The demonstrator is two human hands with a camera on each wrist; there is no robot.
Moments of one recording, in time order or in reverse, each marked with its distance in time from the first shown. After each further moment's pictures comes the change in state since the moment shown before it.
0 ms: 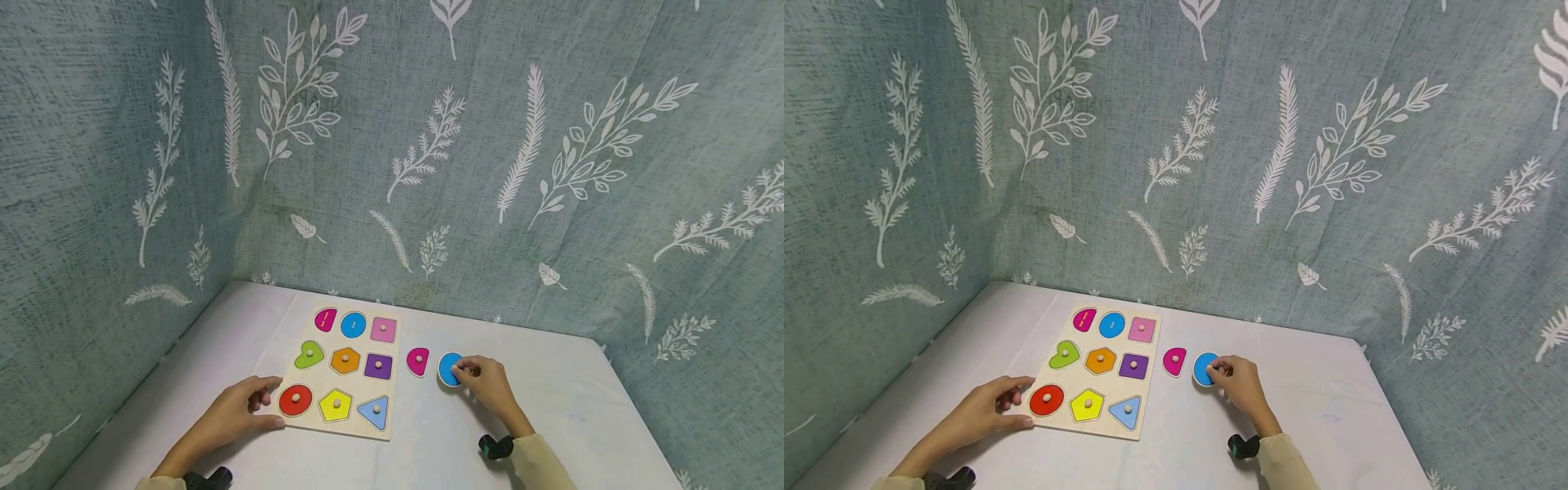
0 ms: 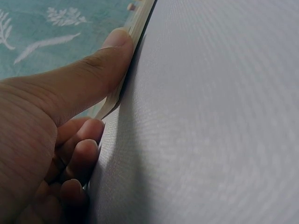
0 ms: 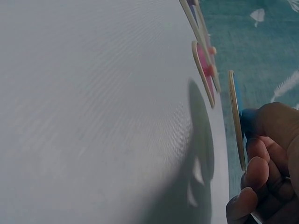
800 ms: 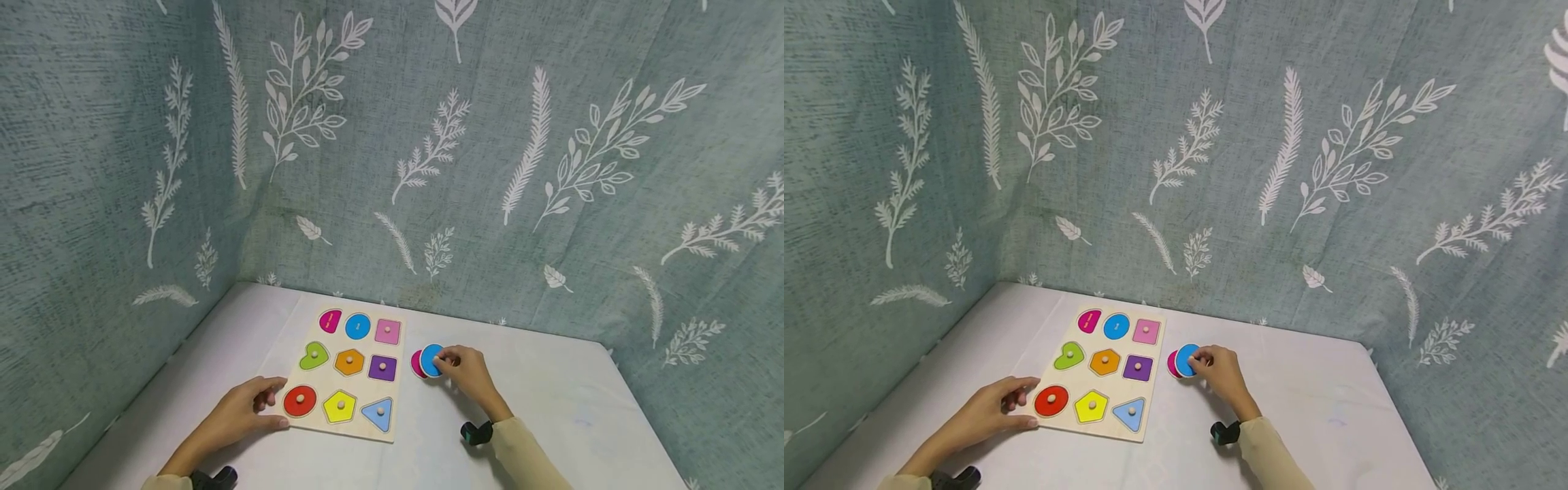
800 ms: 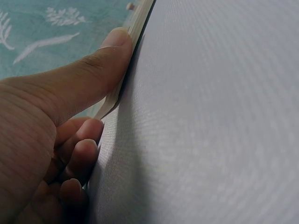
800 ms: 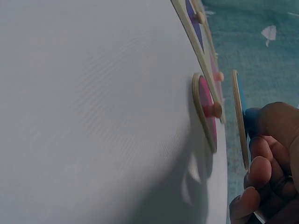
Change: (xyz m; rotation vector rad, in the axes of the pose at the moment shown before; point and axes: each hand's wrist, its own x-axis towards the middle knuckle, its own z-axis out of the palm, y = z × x) left_hand 0.000 0.002 0.000 0.026 0.012 -0.013; right_hand 0.025 -0.027 0.028 0.009 -0.043 -0.100
